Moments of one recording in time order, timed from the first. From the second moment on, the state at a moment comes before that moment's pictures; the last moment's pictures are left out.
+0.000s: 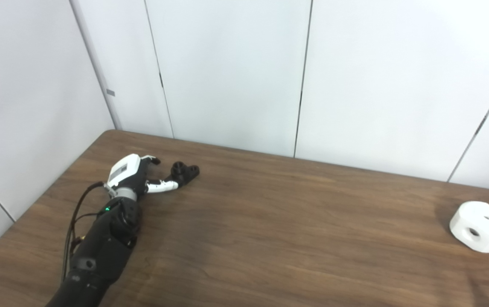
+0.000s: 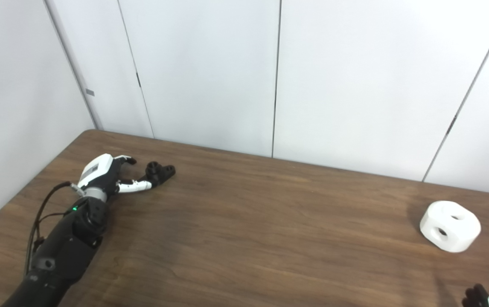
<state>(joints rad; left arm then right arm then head) -0.40 0.50 0.02 0.34 0.60 0.42 0.00 0.29 -0.18 -0.16 -0.23 0.16 -0.12 0.12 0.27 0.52</state>
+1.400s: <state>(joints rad) -0.44 0.50 -0.10 0.44 0.58 0.35 0.09 0.30 -0.18 -0.16 -0.23 0.18 -0.12 0.12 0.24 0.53</state>
